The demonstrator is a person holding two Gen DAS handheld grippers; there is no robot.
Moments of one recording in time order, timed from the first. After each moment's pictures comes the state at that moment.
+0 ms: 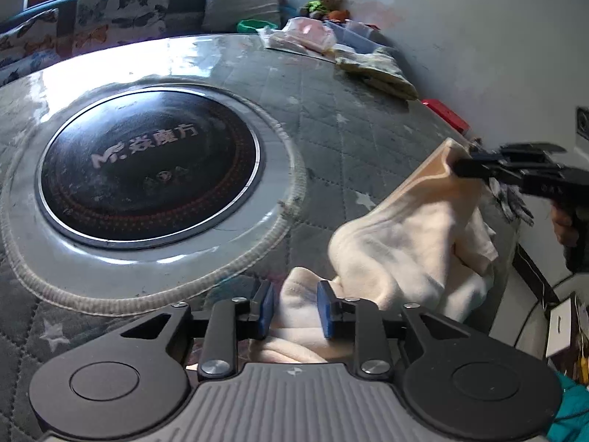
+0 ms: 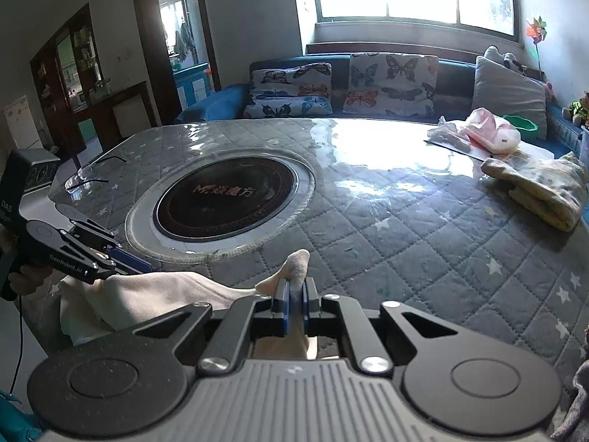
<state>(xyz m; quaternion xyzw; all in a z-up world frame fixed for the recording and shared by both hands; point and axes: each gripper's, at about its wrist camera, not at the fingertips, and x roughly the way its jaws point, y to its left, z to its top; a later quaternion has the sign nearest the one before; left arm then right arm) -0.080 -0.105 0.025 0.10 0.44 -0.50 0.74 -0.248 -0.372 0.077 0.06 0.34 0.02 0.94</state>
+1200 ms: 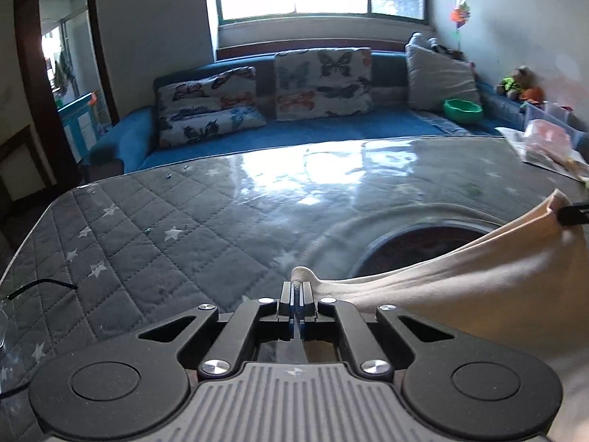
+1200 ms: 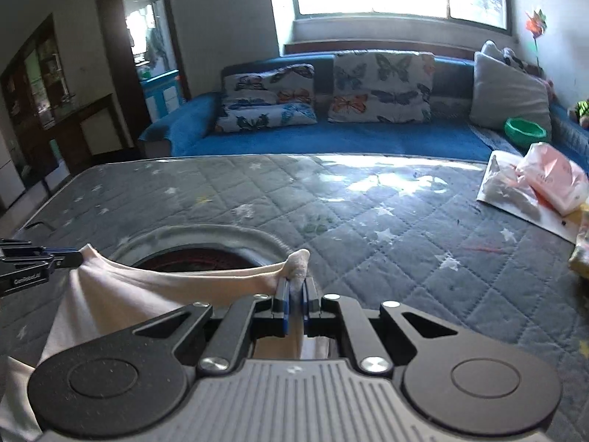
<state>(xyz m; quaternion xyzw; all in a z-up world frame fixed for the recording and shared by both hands) 0.113 -0.072 0.034 0.11 0.33 -0.19 0.92 0.007 -0.371 0.053 0.08 0.35 -0.02 0.93</state>
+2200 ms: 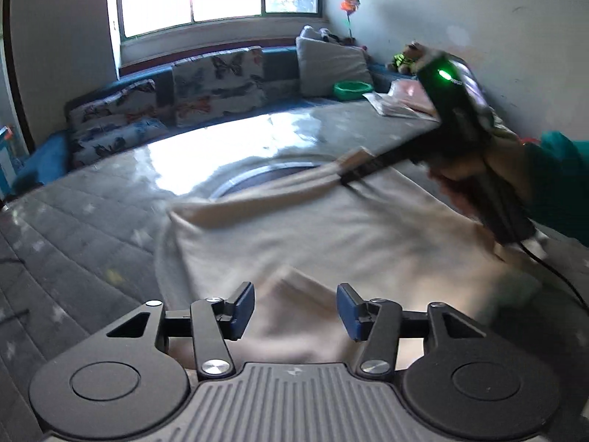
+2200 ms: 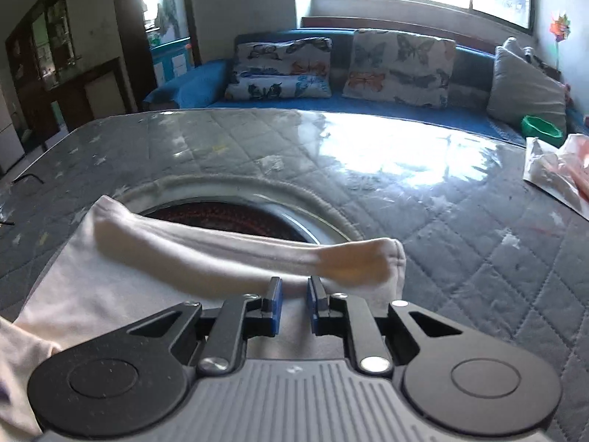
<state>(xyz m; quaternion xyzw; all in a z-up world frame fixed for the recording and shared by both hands) -0.048 -0.070 0.037 0.14 0.33 -0.36 0.86 0.032 -0.324 0.007 0.05 0.38 -0.01 0.92</state>
